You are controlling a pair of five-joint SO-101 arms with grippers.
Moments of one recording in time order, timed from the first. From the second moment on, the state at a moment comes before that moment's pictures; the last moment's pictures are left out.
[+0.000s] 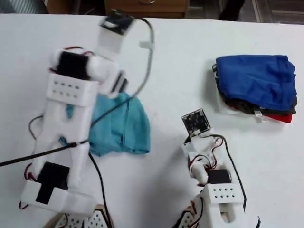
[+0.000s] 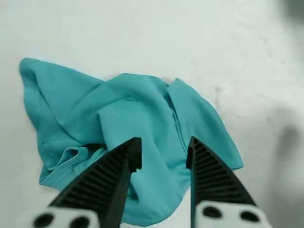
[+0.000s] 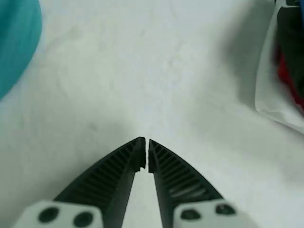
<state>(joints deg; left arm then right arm) 4.2 -1.8 -25.0 99.6 -8.0 -6.8 -67.5 91.6 30.3 22.7</state>
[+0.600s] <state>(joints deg) -29.5 -1.7 12.9 75.5 -24.2 -11.4 -49.4 65.5 48.9 22.8</state>
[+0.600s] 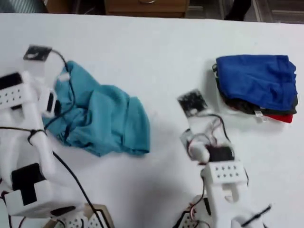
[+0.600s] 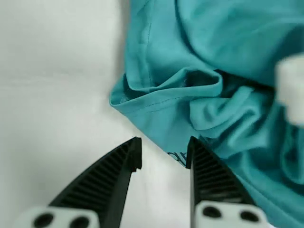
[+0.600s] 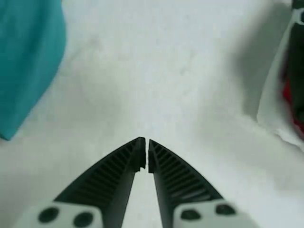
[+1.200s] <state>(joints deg) -57.4 -1.7 22.6 65.9 -34.8 -47.3 -15.7 30.4 58.6 20.1</state>
